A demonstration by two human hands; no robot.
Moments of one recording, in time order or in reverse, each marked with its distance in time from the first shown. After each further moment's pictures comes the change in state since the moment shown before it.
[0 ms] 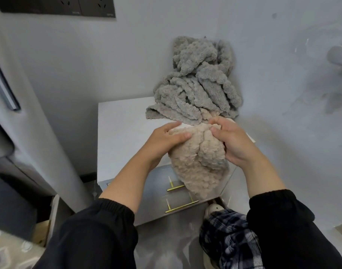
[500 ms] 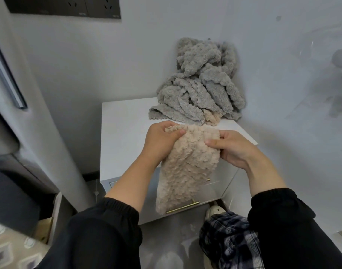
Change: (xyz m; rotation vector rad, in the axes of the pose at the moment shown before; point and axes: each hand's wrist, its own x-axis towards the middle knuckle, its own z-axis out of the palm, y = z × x) left_hand -0.007 0.008 0.003 0.175 0.311 0.138; right_hand 0.011 0.013 -0.016 -0.046 -0.039 0.229
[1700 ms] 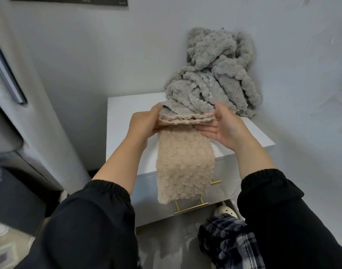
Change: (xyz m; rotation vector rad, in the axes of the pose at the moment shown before) left_hand 0.049 -0.007 -0.046 -0.159 0.155 -0.278; right_hand 0.053 -0.019 0.034 0.111 0.170 0.050
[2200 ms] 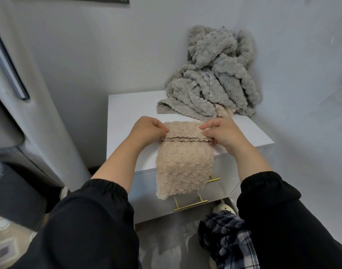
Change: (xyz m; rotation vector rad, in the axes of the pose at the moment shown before) left_hand -0.005 -0.014 -0.008 0.547 -0.143 0.152; right_hand -0.001 0.021 -0.005 -0.591 0.168 -0.137
